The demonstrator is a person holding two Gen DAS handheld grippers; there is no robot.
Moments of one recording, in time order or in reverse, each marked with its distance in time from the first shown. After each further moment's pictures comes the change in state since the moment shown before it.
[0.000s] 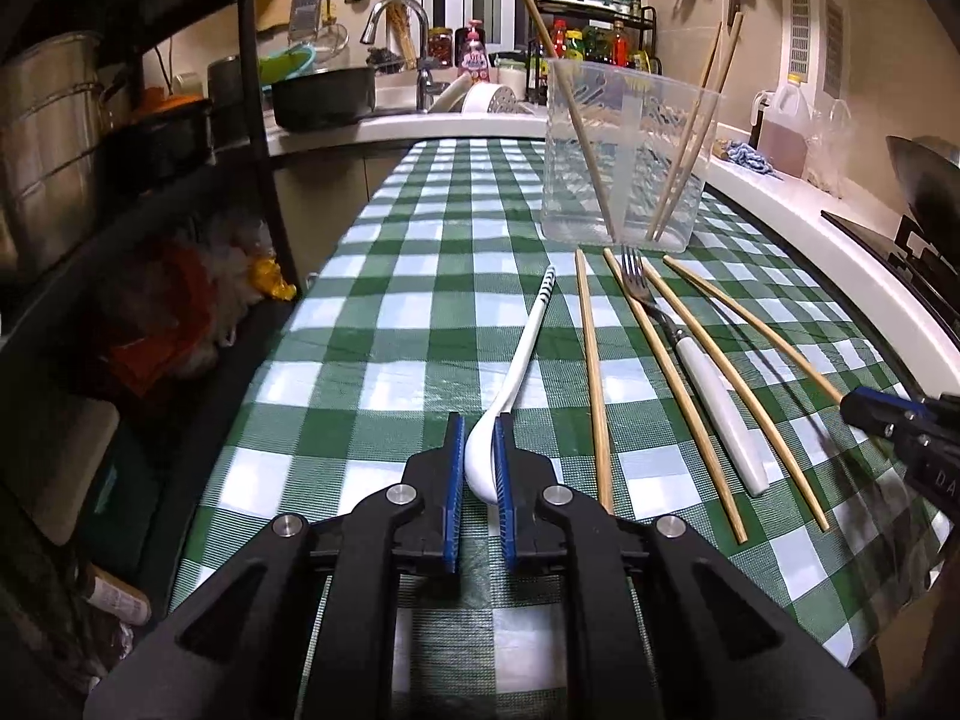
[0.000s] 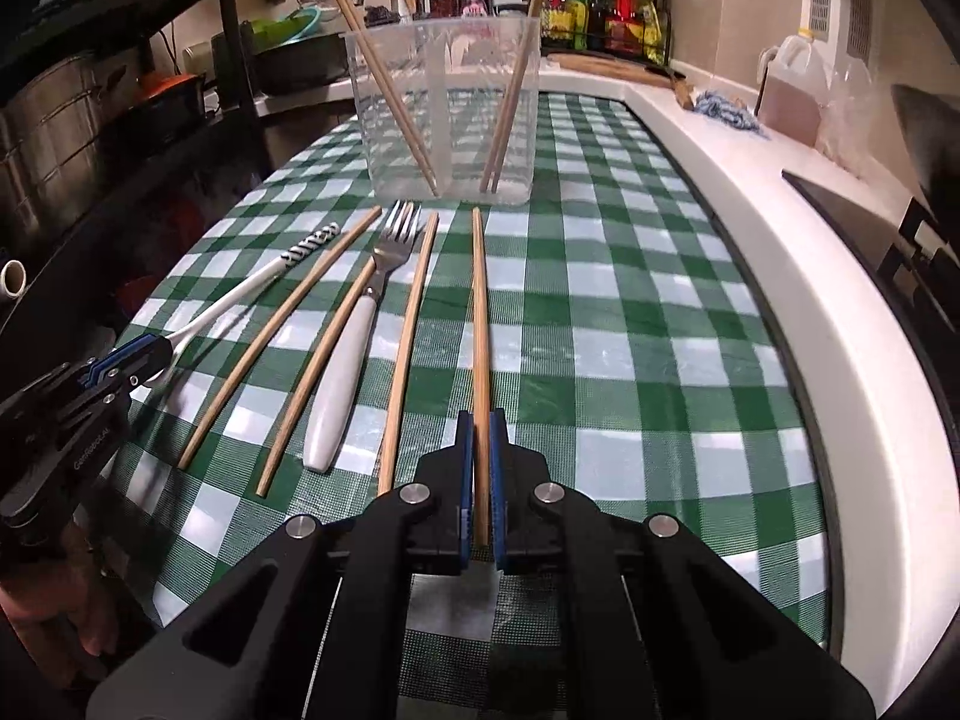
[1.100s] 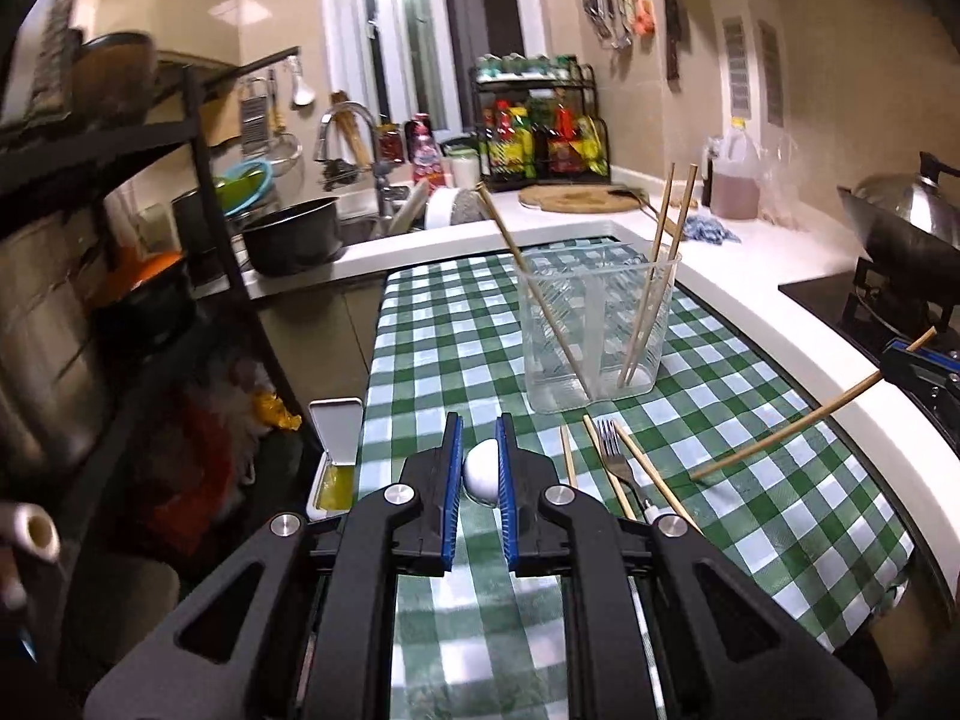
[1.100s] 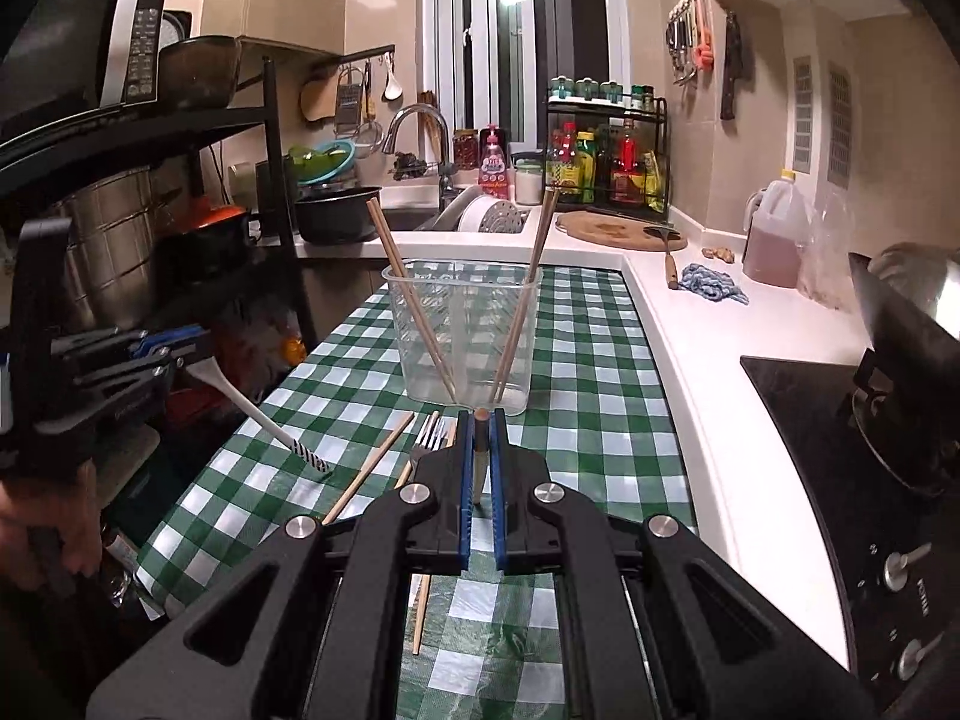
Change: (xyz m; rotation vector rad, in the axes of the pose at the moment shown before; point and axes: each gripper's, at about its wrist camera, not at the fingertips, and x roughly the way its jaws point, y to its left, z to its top) left arm -0.058 -0.003 0.126 0.184 -0.122 -0.046; right arm -0.111 -0.010 0.070 -0.026 -0.302 0.041
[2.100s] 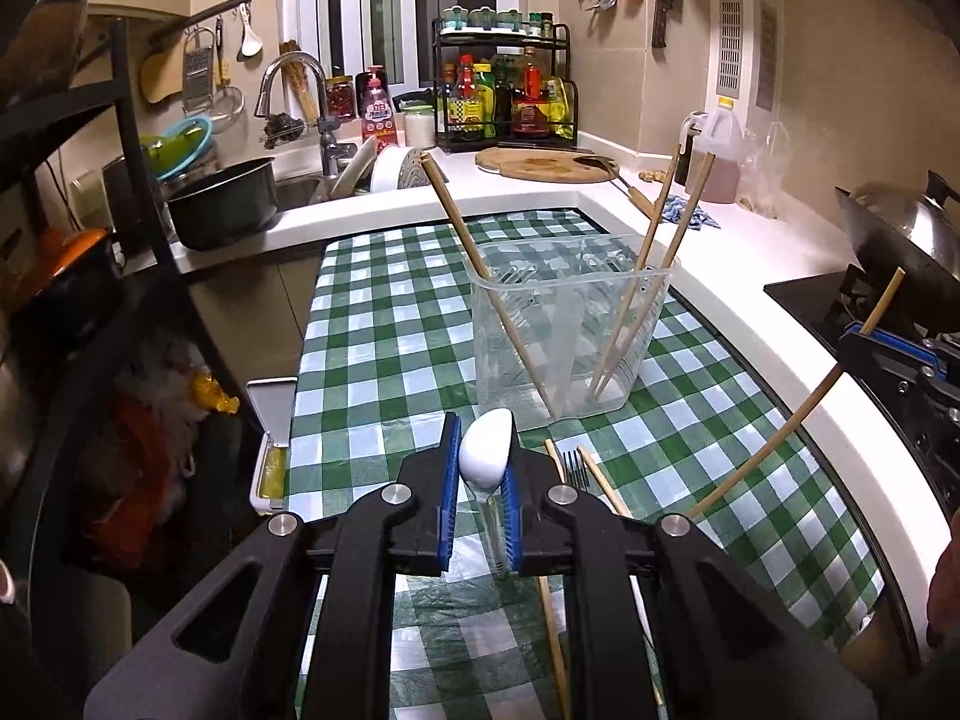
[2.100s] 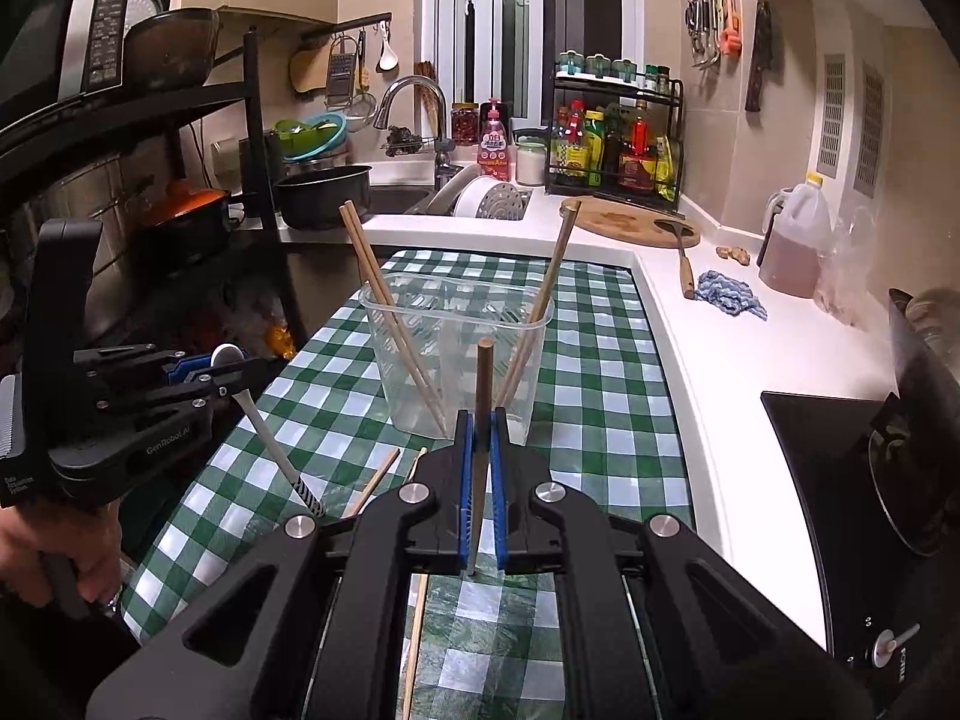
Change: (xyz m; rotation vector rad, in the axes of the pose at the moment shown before) left arm 0.066 -0.001 0.032 -0.035 0.110 -0.136; right arm 0.059 0.003 0.051 -0.022 0.078 -0.014
